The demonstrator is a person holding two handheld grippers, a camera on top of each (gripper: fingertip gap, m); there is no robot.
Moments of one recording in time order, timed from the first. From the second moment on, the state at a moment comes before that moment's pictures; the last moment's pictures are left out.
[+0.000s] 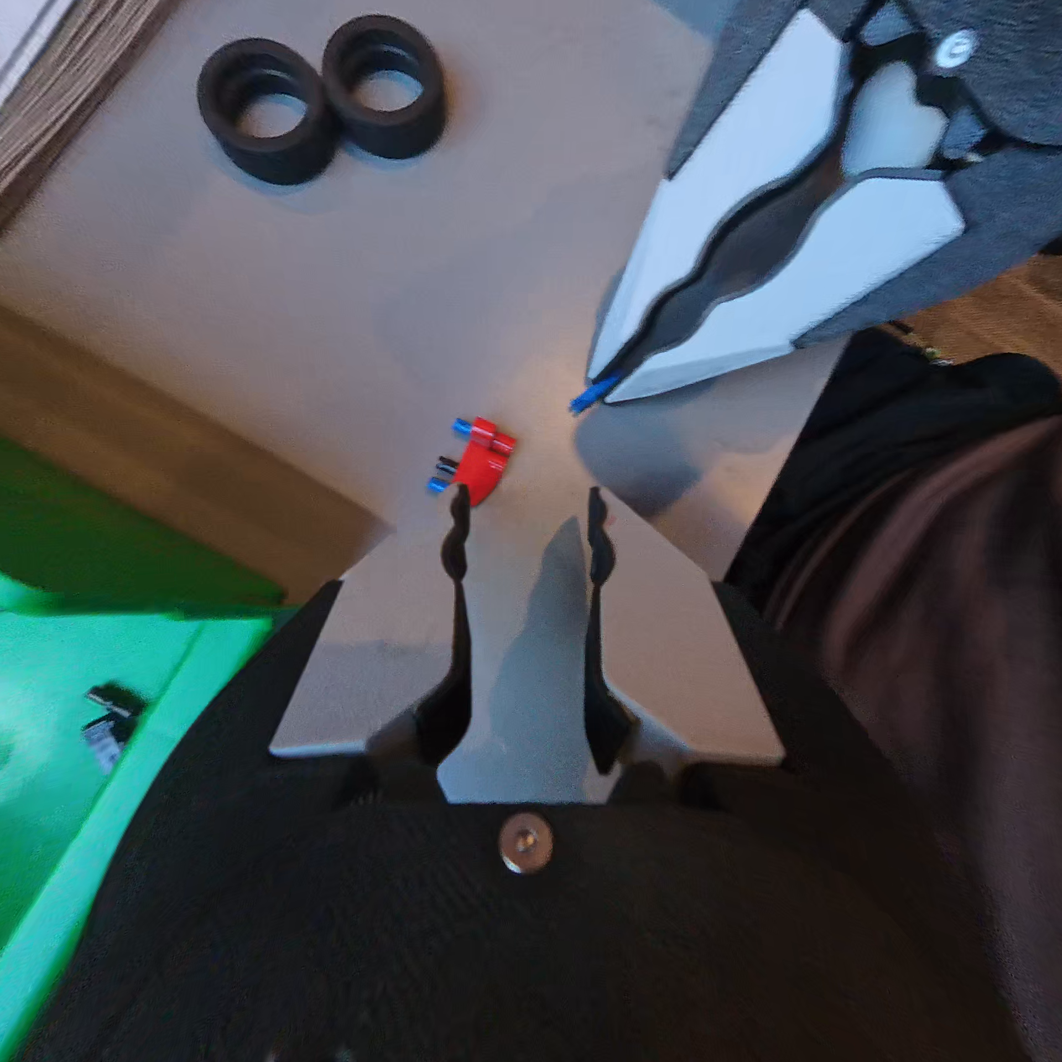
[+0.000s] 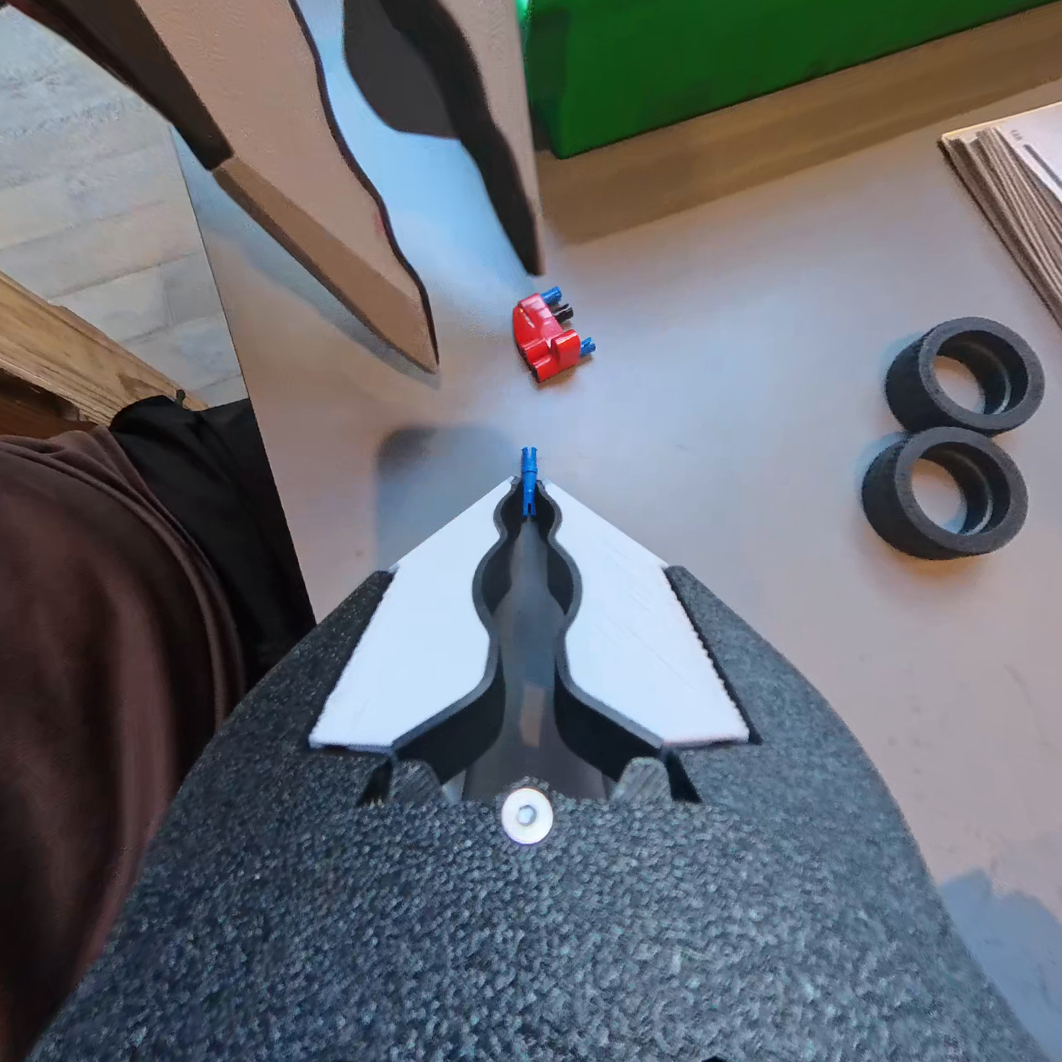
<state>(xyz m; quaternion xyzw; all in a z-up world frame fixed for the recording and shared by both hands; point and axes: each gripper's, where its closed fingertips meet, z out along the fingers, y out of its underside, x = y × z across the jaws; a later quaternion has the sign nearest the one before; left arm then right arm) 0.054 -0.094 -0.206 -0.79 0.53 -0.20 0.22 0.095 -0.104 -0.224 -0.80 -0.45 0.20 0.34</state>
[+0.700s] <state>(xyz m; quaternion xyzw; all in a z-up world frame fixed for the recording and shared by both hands) 0.063 -0.111 -0.215 -0.77 0.56 -0.22 0.20 0.102 -0.105 -0.224 -0.81 -0.44 0.21 0.33</state>
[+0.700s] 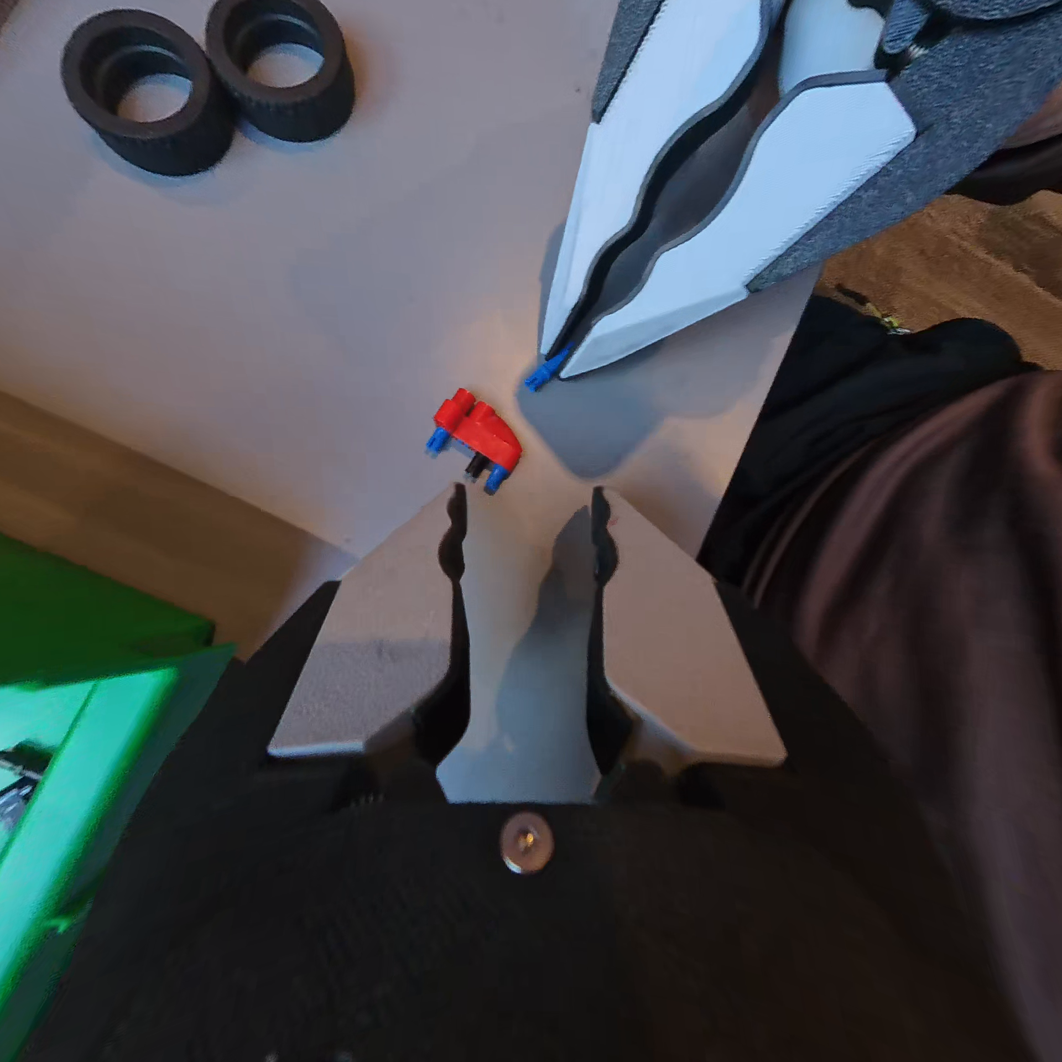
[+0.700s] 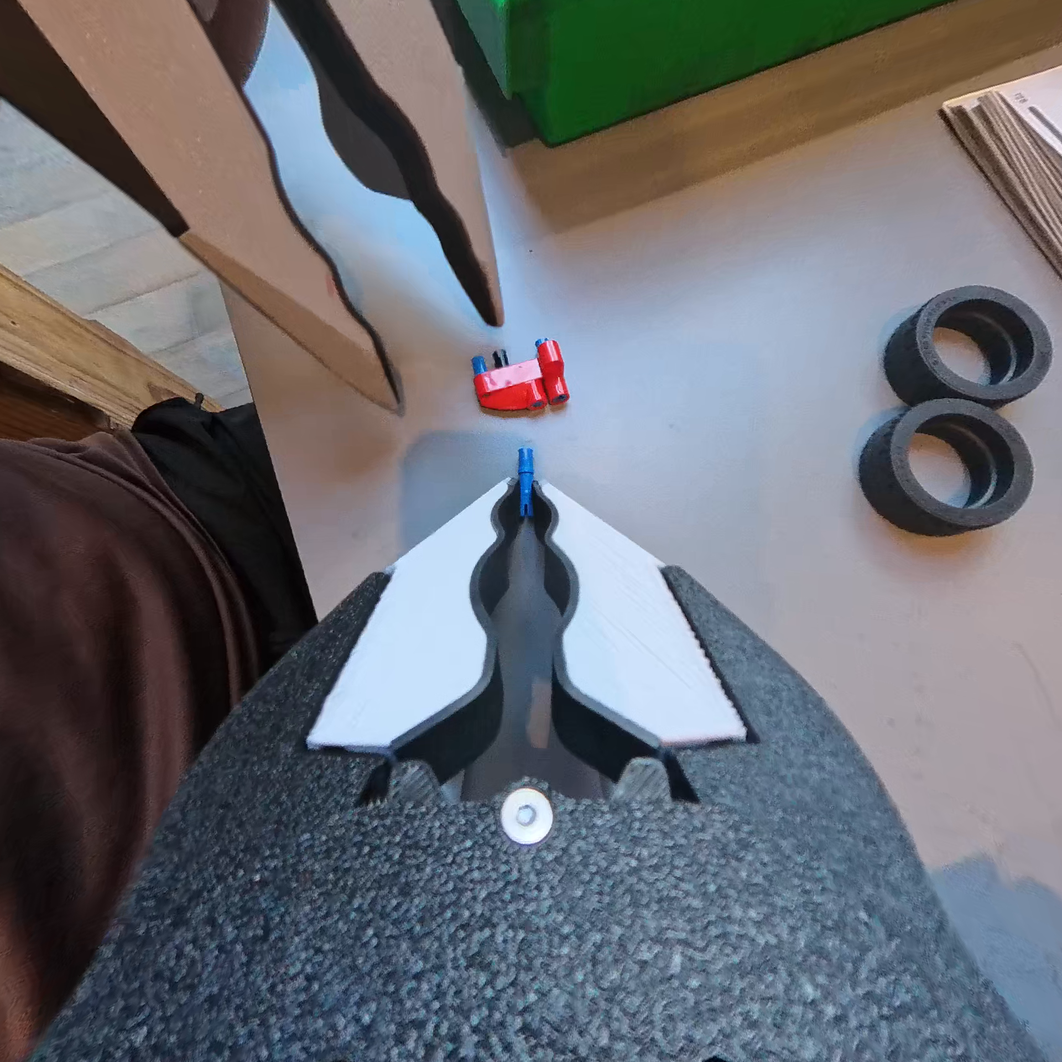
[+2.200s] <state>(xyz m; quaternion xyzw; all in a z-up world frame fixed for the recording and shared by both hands) 0.080 -0.082 -0.216 -0.69 0.65 -0.21 0.25 0.089 -0.085 -0.215 -0.76 -0.50 0.24 0.35</state>
